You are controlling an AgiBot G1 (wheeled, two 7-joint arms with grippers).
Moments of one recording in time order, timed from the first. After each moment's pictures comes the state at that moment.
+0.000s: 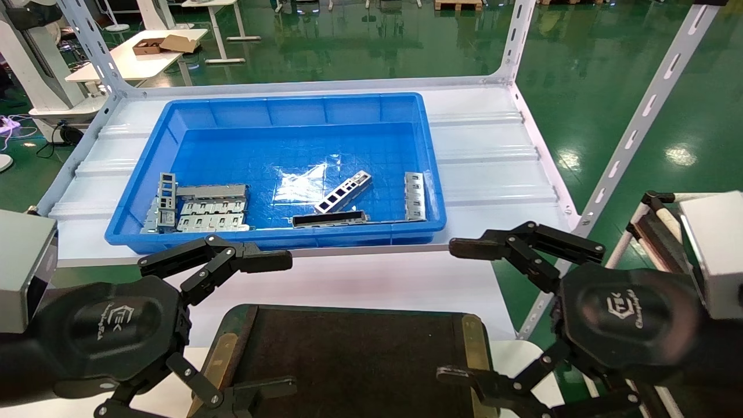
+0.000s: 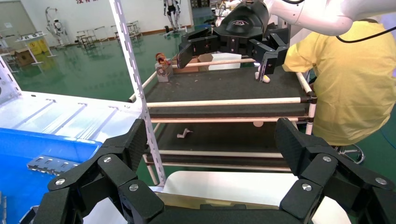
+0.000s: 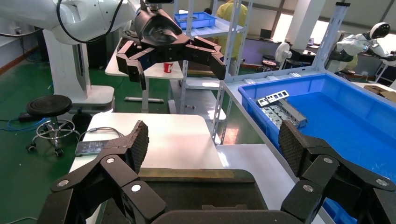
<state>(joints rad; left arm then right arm) -1.08 0.61 0.28 -1.28 0.73 1.49 -0.19 1.11 -0.57 -0.40 1.26 -0.65 -1.45 0.12</state>
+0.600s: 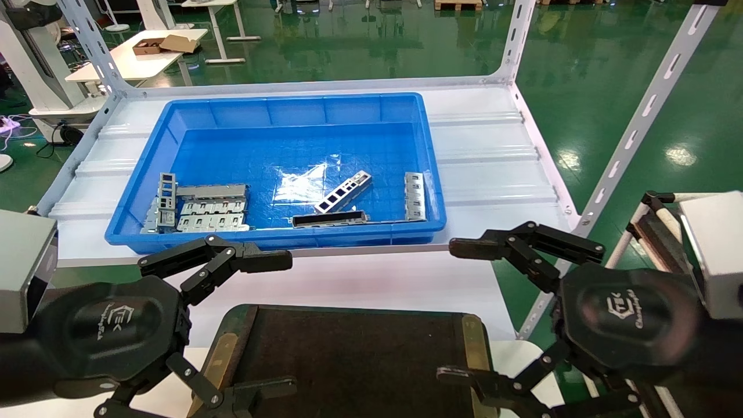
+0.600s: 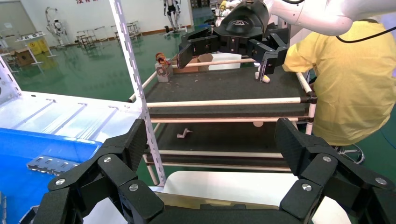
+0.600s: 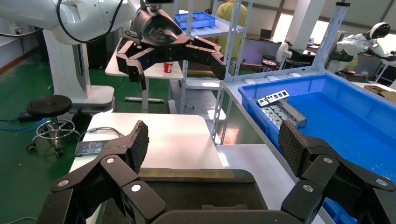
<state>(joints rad) -1.08 0.61 0.28 -1.28 0.73 1.49 -0.19 1.11 -0.57 -0.40 1.26 -0.65 -1.45 0.12</state>
